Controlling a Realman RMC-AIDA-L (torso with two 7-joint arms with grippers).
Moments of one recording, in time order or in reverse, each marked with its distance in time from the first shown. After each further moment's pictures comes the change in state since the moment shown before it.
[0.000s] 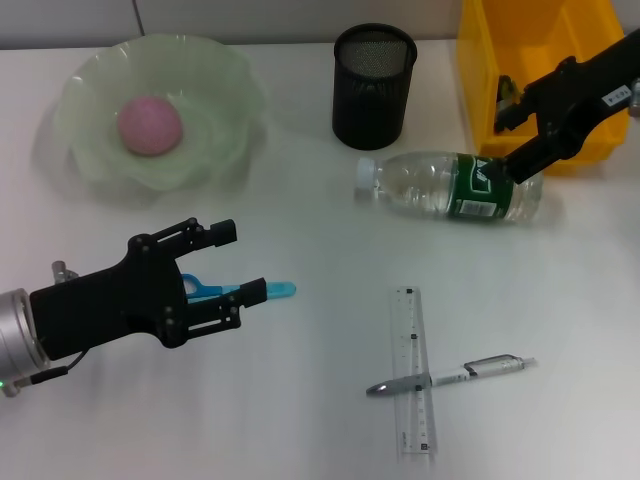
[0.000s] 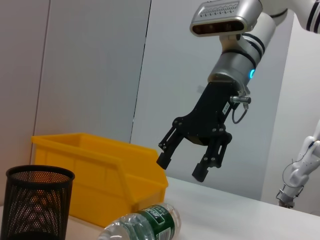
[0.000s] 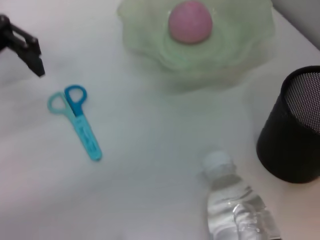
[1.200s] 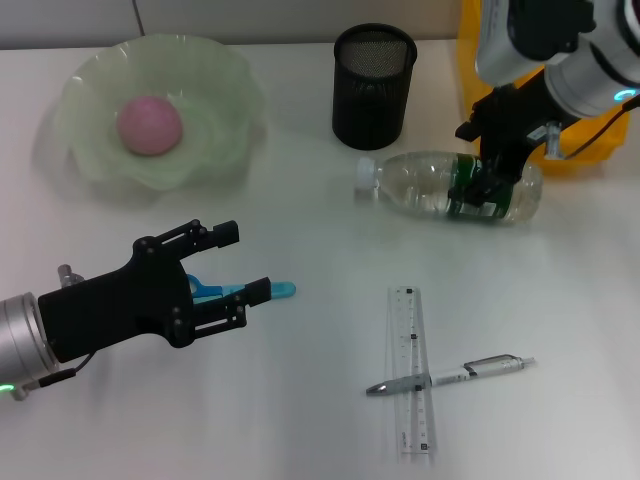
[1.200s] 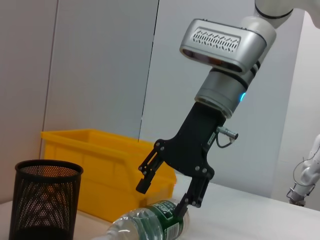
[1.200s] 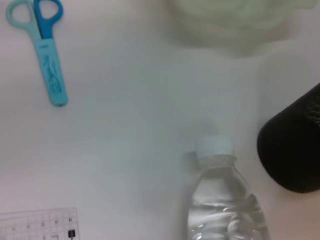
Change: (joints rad) left arm 0.006 -0.017 -0.008 -0.006 0.000 -0.031 0.018; right arm 0.007 0.116 -0.211 0.033 -0.168 0.266 -0.080
